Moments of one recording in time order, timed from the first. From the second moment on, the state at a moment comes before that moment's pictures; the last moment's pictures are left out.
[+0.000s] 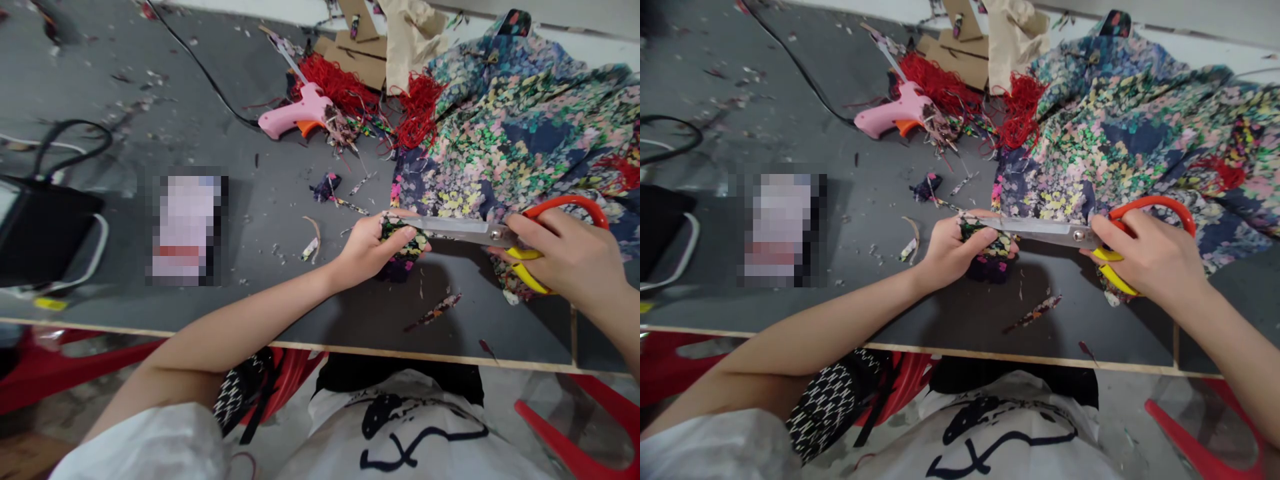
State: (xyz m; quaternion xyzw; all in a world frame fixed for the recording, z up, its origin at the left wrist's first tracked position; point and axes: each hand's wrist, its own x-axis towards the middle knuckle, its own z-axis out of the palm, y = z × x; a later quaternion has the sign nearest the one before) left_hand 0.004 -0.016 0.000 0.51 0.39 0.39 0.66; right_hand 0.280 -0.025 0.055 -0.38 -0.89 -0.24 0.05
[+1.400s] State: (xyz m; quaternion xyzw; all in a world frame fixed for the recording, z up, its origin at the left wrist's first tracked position) left_hand 0.004 -0.015 0.005 0.53 0.41 0.38 0.64; right_hand 0.286 -0.025 0.057 -0.37 -0.89 -0.27 0.04
